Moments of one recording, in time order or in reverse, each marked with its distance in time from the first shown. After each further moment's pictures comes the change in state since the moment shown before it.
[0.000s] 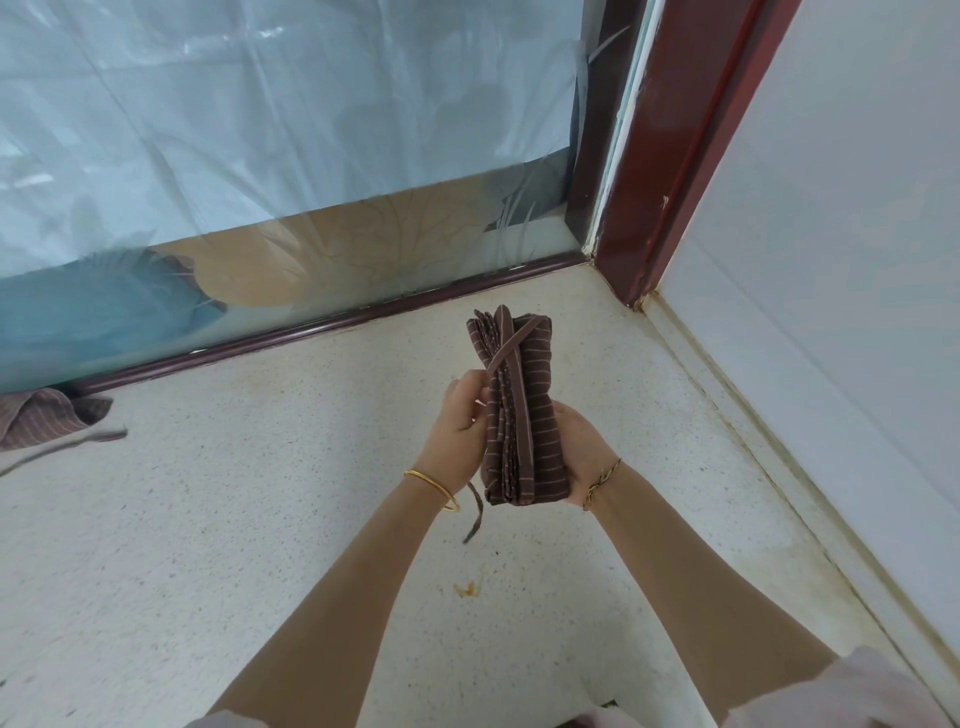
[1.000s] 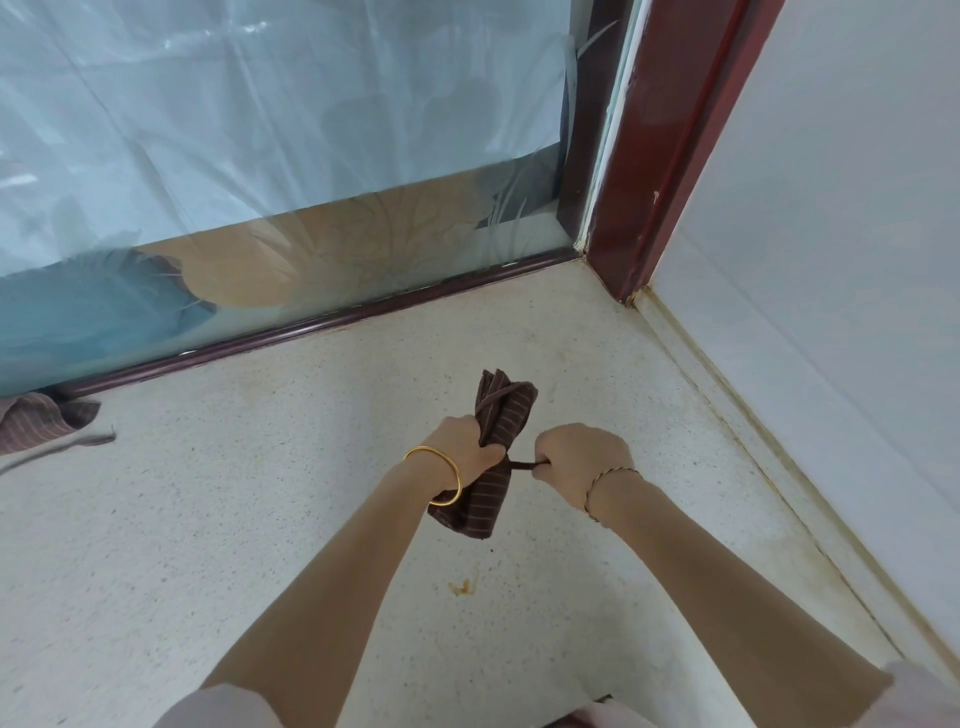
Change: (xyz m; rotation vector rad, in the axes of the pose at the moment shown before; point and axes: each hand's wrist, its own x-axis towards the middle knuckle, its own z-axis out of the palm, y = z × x) left_hand 0.015 -0.004 0.000 0.746 -0.421 -0.343; right_hand -0.017 -0.009 -0.008 -1.998 0.132 0.039
